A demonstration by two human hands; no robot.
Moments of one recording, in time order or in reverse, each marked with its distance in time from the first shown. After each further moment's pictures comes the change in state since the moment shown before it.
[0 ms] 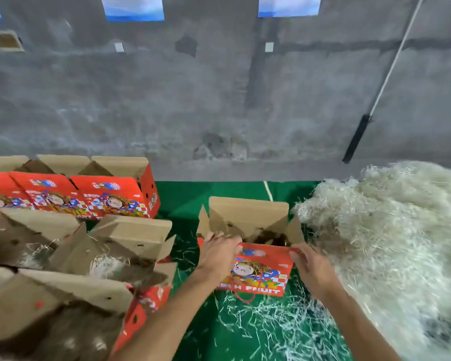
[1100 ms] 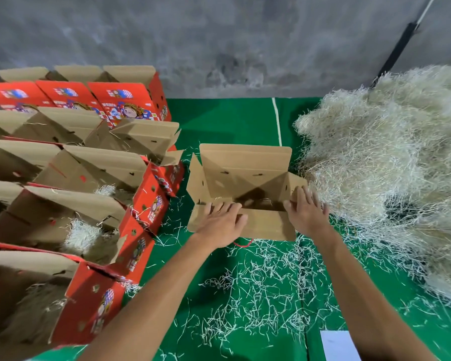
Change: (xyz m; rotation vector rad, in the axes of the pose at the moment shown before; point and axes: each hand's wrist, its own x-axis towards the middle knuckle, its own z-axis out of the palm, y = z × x) left_hand -0.231 0.106 0.030 -0.057 -0.440 -0.119; right_hand -0.174 0.047 0.009 -0.238 -0.393 0.268
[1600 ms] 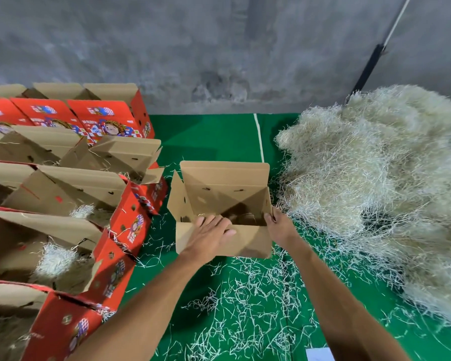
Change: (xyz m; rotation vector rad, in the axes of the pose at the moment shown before) left_hand 0.028 -0.001 0.022 0.162 0.209 0.146; right_hand 0.008 -0.015 0.006 0.496 -0.059 0.072
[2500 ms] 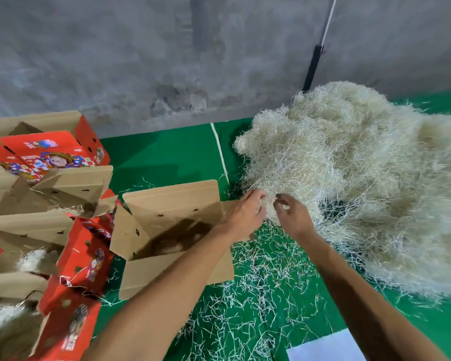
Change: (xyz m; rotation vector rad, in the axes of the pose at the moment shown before) left_hand 0.122 0.152 -0.055 -0.639 0.023 0.260; right_hand -0.019 0.046 -0.116 0.166 0.357 -0.094
